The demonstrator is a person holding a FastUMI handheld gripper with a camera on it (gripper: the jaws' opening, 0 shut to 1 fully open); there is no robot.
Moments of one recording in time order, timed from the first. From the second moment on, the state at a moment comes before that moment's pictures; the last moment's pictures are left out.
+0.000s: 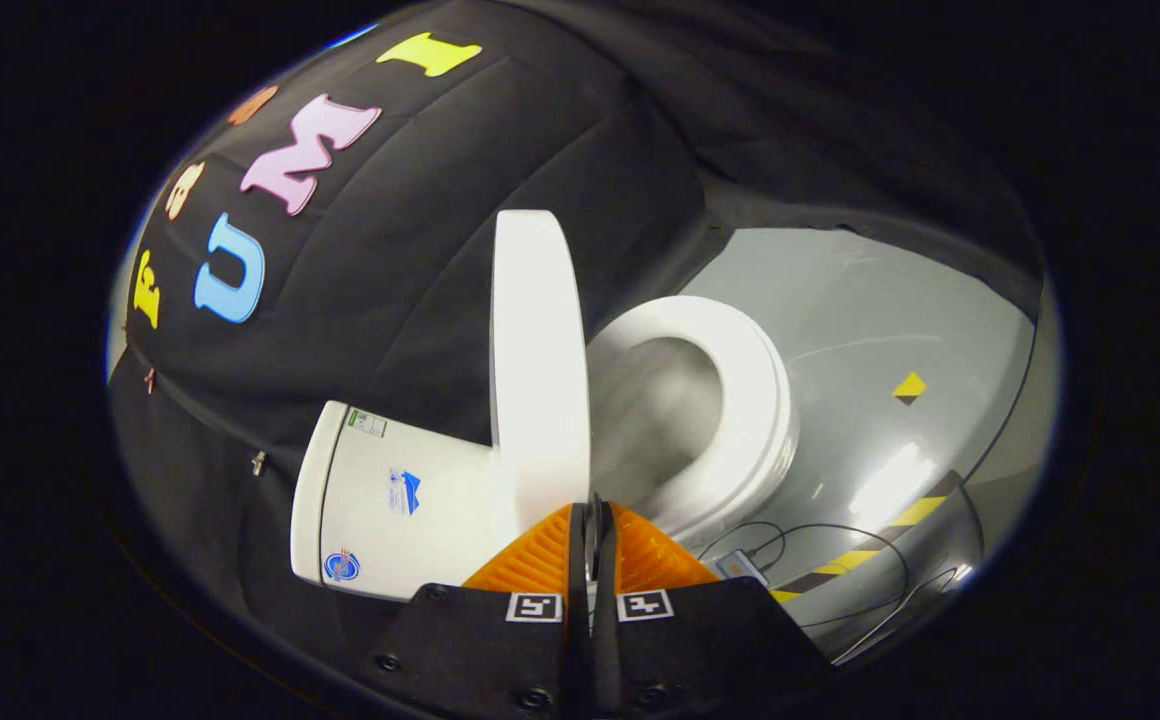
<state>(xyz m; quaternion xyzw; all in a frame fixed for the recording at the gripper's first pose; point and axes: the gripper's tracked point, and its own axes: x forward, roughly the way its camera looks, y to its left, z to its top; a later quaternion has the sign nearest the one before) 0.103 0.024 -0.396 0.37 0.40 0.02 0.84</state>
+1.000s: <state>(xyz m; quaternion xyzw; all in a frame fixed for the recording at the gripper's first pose) 0.096 0.165 -0.291 0.09 0.31 -0.02 0.95</state>
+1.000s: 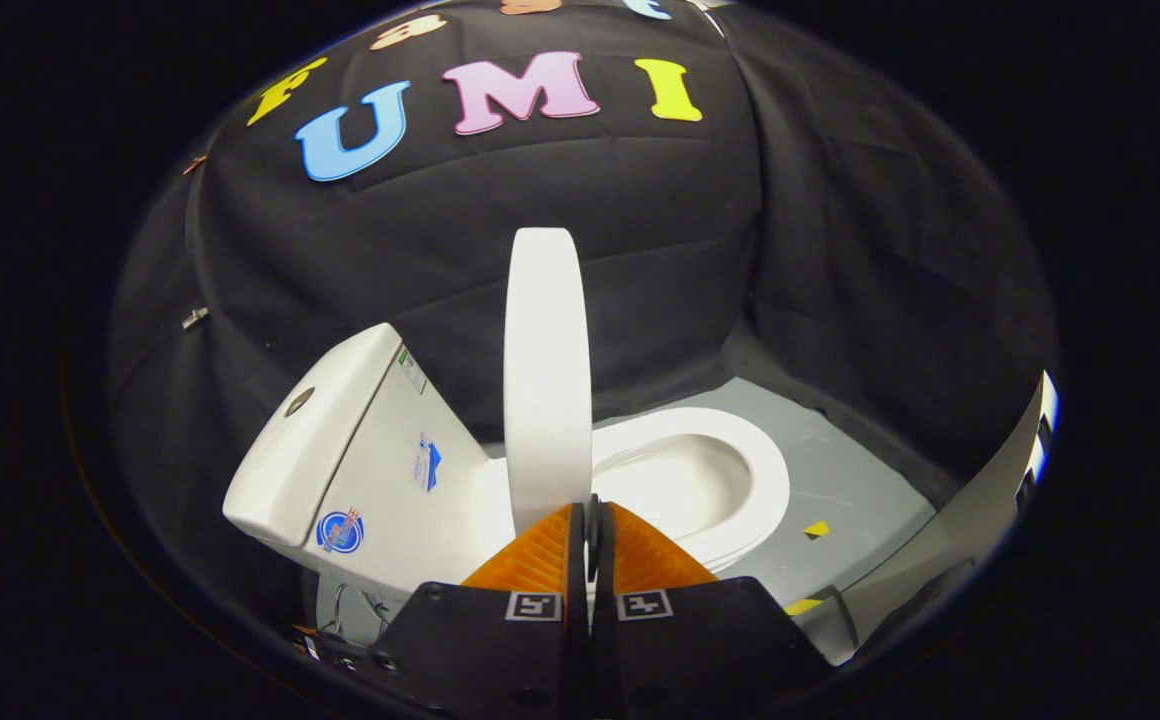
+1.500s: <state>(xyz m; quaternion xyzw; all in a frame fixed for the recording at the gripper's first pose) 0.094 0.245 -0.281 0.00 0.27 0.01 0.96</state>
